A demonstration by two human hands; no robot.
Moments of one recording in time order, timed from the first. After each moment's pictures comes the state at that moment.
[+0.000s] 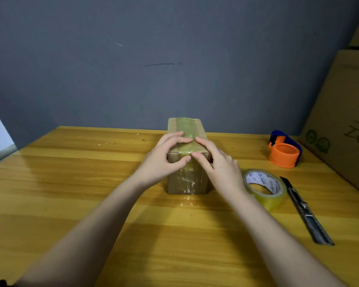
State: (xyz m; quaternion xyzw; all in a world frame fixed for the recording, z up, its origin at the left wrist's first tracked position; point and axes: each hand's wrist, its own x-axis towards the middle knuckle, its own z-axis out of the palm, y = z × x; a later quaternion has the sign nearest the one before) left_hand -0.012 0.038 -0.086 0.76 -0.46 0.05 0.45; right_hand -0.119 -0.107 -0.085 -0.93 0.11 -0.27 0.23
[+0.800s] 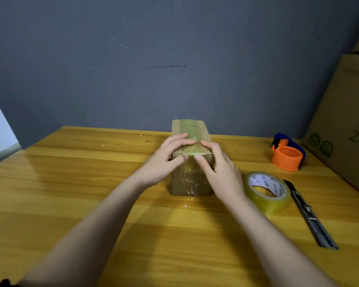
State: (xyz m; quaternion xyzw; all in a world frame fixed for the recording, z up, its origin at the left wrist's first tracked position) left_hand -0.010 0.048 -0.079 0.76 -0.47 -0.03 0.46; right_hand -0.120 -0.097 -0.090 -0.90 0.12 -0.28 0.32
